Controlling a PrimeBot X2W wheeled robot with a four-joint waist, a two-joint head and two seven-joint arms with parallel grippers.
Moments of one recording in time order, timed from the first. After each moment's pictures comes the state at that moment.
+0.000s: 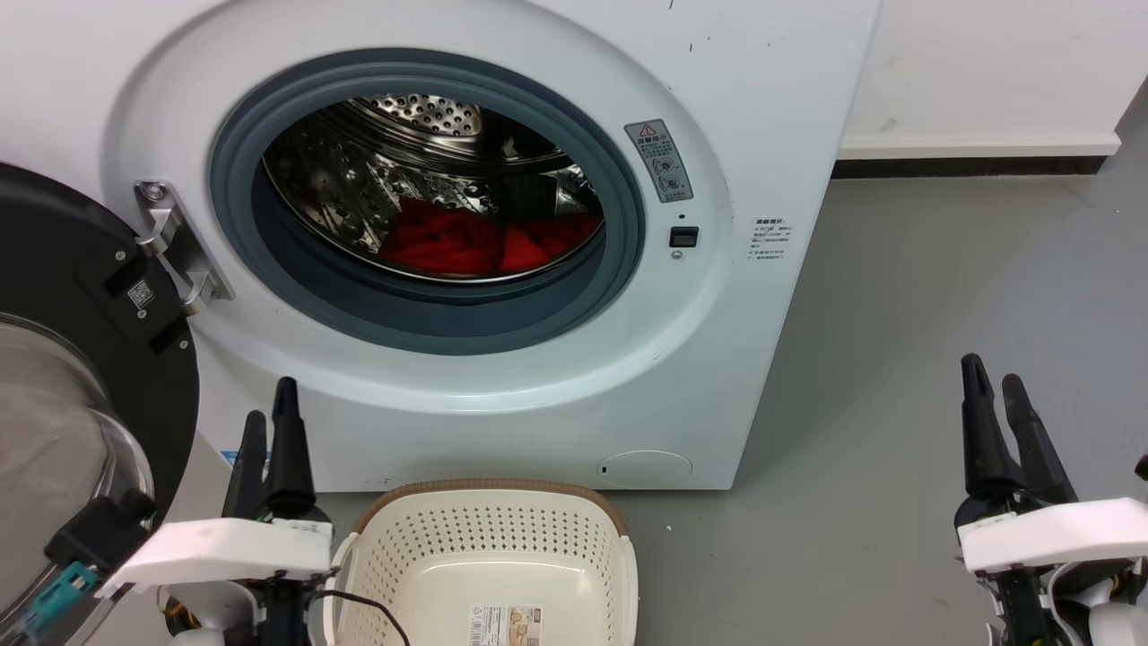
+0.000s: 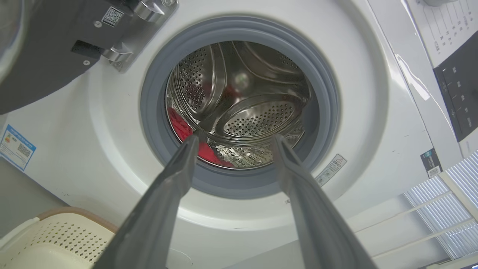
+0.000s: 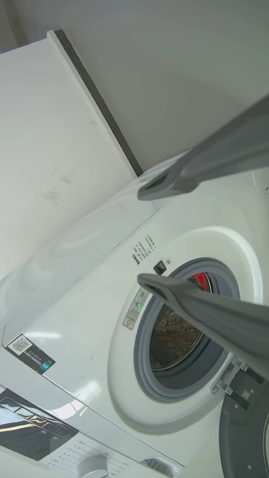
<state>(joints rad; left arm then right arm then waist) -0.05 0.05 0.09 0.02 -0.94 -0.03 -0.07 -0.06 -0.05 -0.09 0.05 0.74 0.13 -0.07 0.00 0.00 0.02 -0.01</state>
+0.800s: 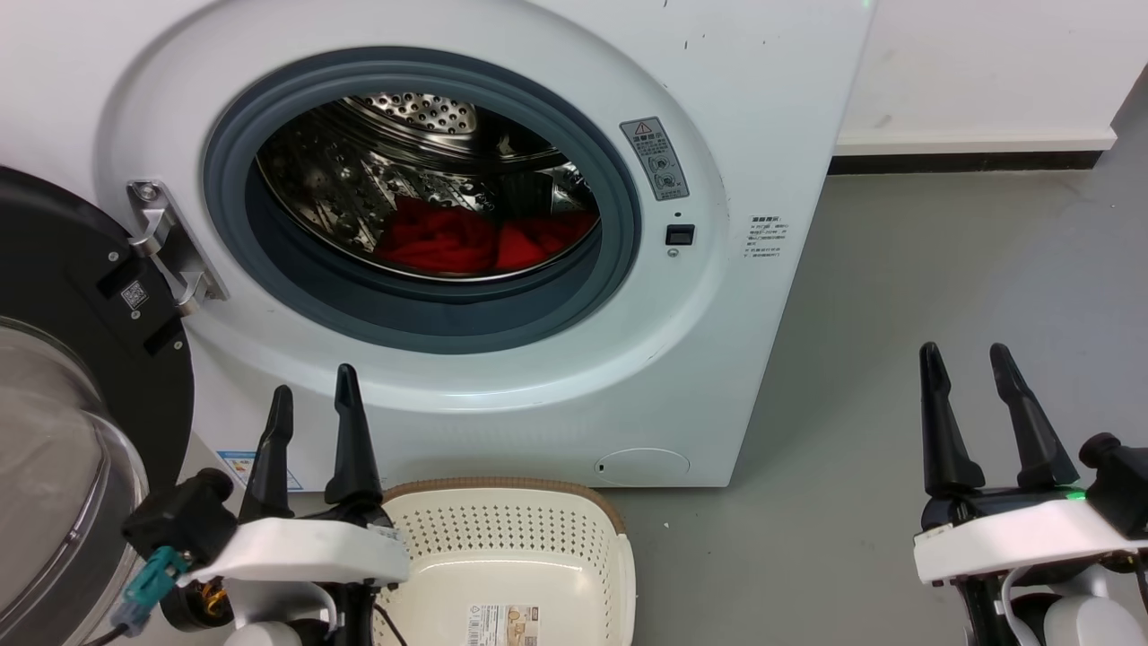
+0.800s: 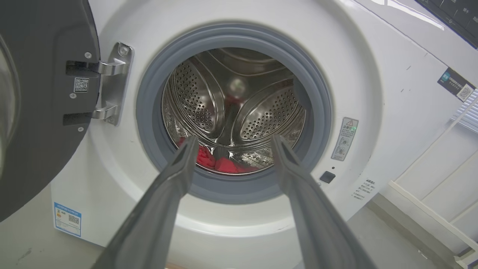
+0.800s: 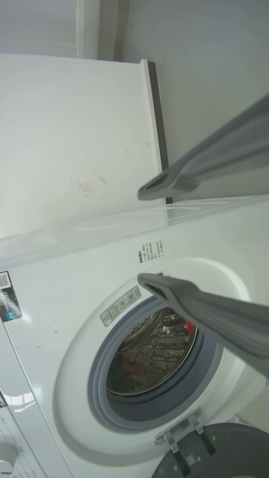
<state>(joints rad) -0.03 0.05 -0.05 -0.07 -0.52 0.09 -0.14 -0.05 -0.05 -0.03 -0.03 0.31 0.13 -0.14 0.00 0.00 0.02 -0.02</state>
